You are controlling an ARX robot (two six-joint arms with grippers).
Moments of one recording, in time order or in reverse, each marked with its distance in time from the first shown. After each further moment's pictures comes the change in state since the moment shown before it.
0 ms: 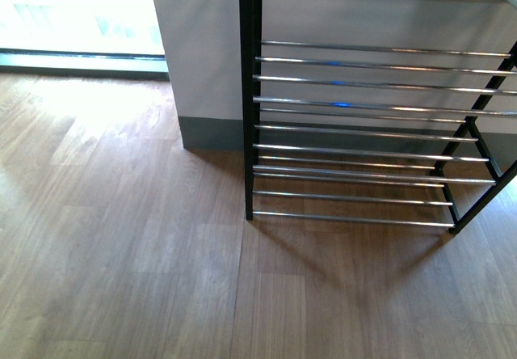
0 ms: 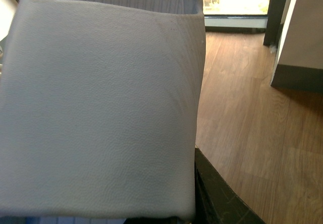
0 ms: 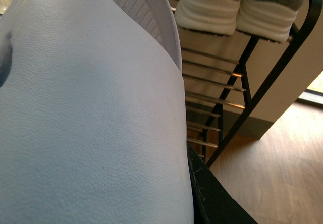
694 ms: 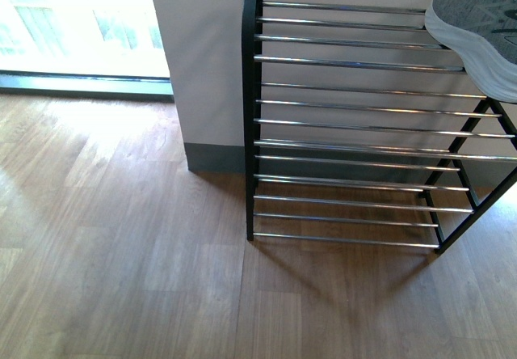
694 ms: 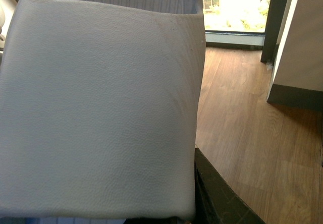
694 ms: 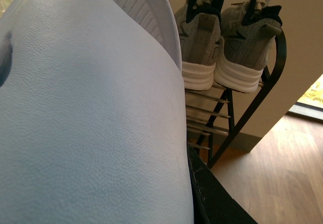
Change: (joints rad) left arm 0.000 -0.001 0.000 0.000 -0.002 -0.002; right arm 0.000 -0.002 0.000 0.000 0.000 0.000
